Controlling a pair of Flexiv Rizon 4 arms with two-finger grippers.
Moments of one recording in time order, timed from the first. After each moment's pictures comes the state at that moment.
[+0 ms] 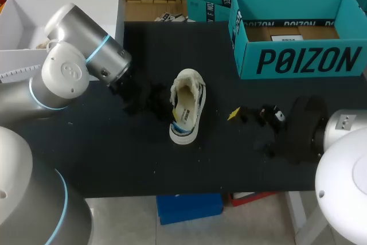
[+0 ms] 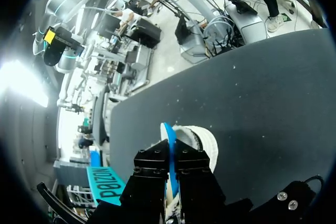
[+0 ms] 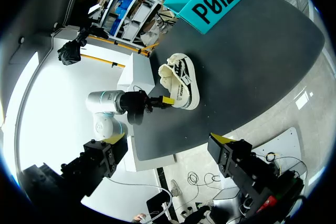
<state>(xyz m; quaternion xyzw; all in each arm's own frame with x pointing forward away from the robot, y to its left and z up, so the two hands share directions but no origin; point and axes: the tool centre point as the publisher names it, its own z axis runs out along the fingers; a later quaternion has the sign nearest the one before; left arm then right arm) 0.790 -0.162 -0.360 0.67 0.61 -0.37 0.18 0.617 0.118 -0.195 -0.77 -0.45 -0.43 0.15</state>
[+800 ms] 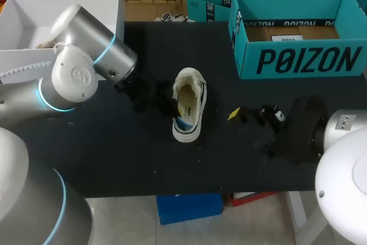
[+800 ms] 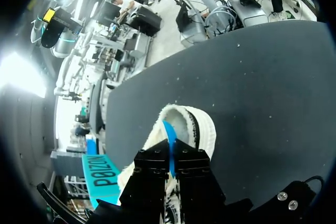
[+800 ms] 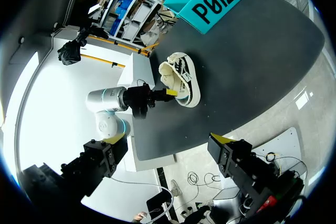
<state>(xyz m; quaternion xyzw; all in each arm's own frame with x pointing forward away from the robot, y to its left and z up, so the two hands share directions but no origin) 0.816 -0.173 -0.374 0.66 0.64 -0.33 0.20 0.617 0.118 -0.195 -0.77 -0.45 -0.43 0.15</state>
